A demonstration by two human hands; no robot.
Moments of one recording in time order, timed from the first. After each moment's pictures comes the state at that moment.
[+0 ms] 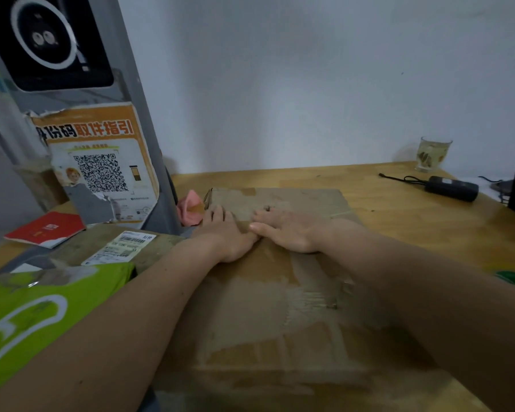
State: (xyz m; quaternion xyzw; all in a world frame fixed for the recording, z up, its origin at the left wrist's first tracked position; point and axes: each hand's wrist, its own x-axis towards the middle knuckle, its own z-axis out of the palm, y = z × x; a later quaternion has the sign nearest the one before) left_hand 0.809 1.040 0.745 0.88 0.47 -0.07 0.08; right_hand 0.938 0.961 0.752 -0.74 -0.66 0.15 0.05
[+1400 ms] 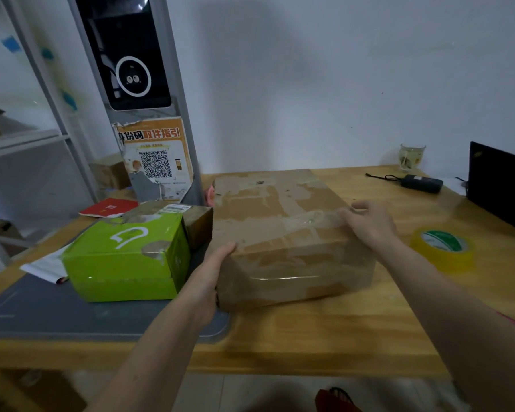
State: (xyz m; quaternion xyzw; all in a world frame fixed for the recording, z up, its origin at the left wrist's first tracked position) left_hand 0.670 0.844 0.715 0.51 0.43 0.32 0.68; right_hand 0.940 0.766 0.743 -0.83 -0.28 0.10 0.47
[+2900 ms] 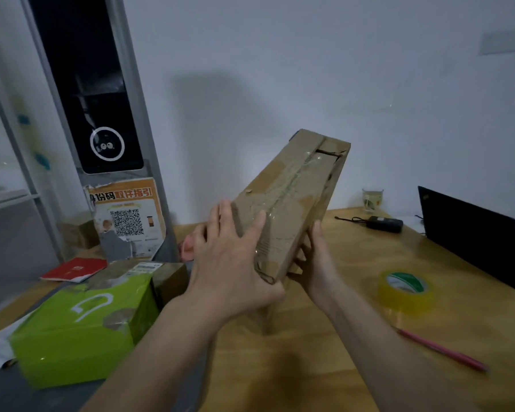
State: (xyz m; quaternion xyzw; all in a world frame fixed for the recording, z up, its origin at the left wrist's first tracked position) left_hand 0.731 0.797 0.837 0.92 0.32 0.20 -0.10; right_hand 0.903 0.777 0.767 -0.44 -0.24 0.39 0.77
